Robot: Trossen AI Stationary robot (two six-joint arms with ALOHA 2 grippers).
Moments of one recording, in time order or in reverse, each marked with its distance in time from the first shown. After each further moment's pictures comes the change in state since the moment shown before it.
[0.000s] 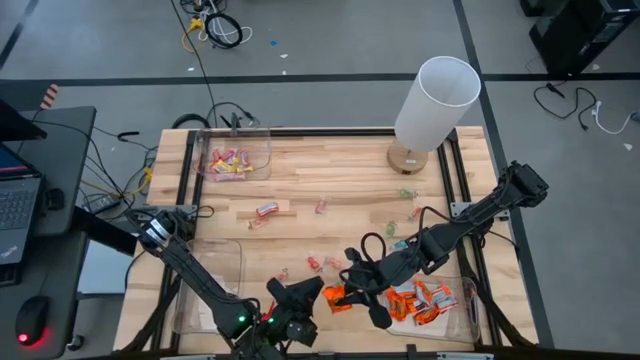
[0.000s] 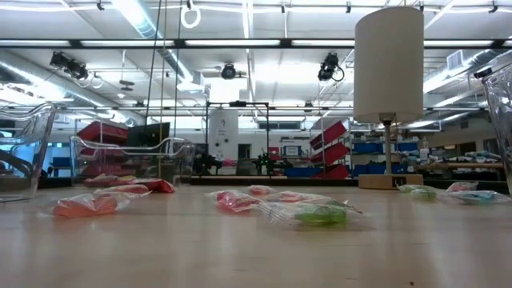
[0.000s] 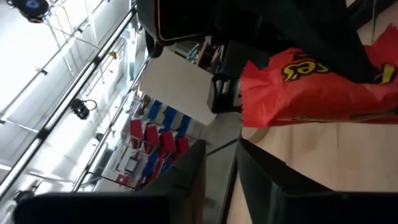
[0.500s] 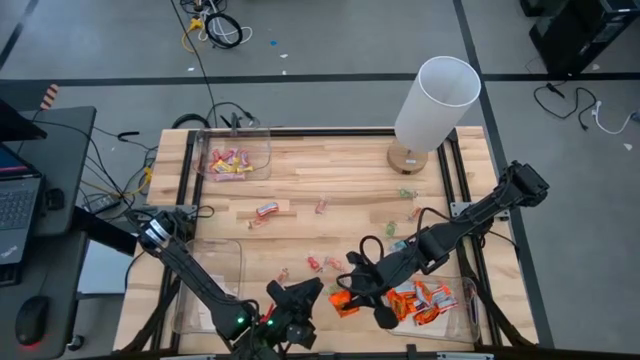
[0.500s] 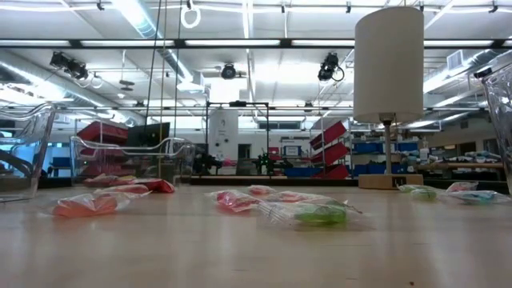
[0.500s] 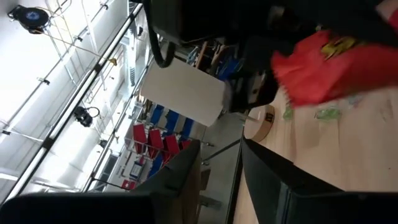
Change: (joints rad) left arm -0.012 0.000 0.000 0.000 0.002 0.048; right arm -0.001 -0.006 0.000 -0.090 -0.106 -0.013
